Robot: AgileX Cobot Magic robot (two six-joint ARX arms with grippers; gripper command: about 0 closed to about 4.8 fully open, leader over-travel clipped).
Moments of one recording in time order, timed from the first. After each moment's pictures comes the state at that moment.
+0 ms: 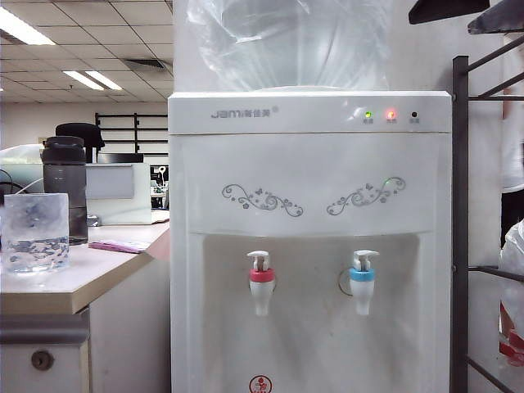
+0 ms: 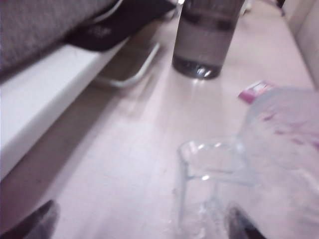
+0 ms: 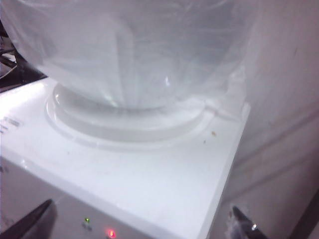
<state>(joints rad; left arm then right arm) 0.13 1.70 0.36 1.09 -0.09 -0.10 0.30 0.80 0.52 0.27 -0.16 -0.08</state>
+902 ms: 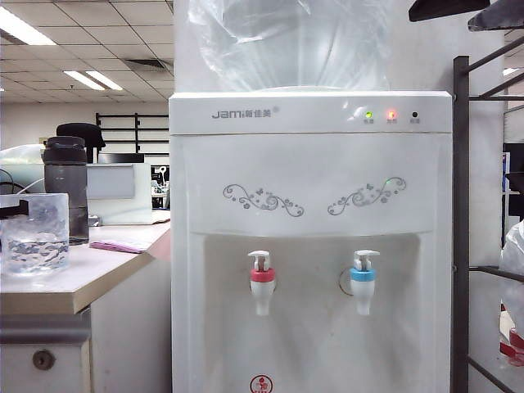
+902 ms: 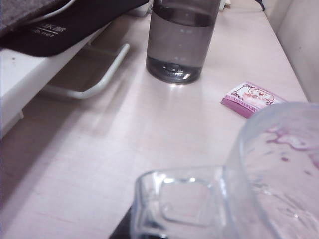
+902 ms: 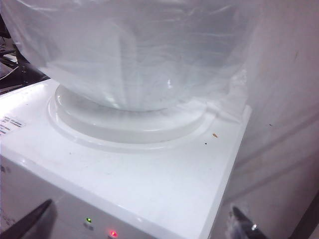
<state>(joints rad) 0.13 1.87 0.50 1.14 0.00 -0.09 0.30 0.80 0.52 0.27 -0.16 -0.08</state>
